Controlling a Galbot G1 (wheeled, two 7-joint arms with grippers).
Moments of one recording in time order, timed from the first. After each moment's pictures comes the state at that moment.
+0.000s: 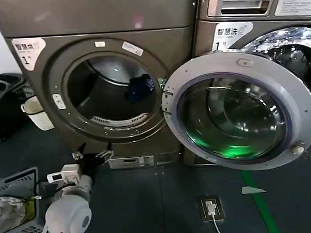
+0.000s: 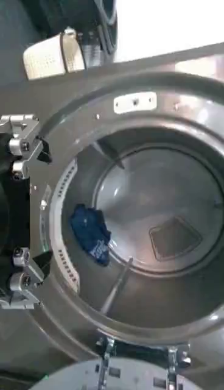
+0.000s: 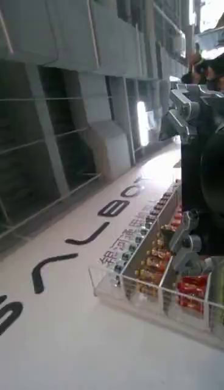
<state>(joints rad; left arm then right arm) 1.17 -1.22 -0.39 -2.17 -0.38 0.62 -0.35 -1.83 0.93 2.45 1.99 0.89 -0.36 0.09</state>
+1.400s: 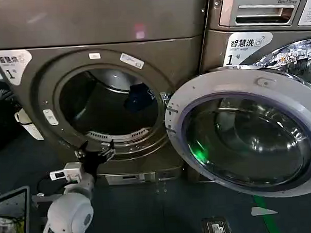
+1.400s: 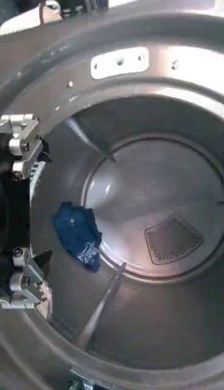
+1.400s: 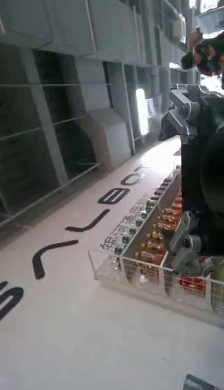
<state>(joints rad) 1.15 -1.22 -0.37 -2.16 -0.38 0.62 -0.34 -1.83 0.94 2.46 1.99 0.91 -0.35 0.08</state>
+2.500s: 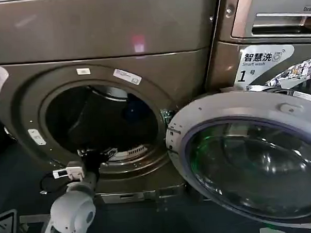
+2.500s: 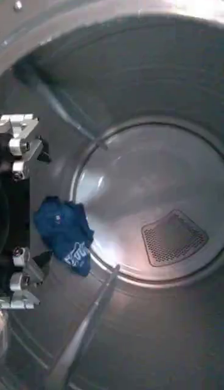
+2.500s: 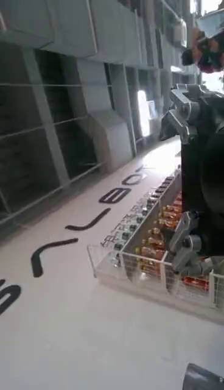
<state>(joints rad) 1.14 -1.23 -0.37 -2.15 -0.38 0.62 -0.34 -1.84 0.93 2.48 1.99 0.91 -0.35 0.08</state>
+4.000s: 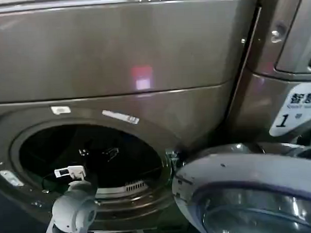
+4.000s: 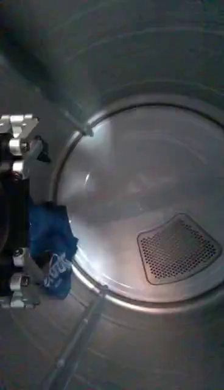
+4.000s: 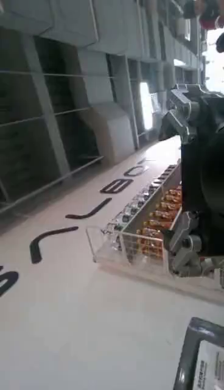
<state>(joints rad) 1.13 -1.24 -0.36 -2.14 -0.37 0.62 -0.34 -1.87 0.93 2.54 1.98 0.89 -0.35 0.09</state>
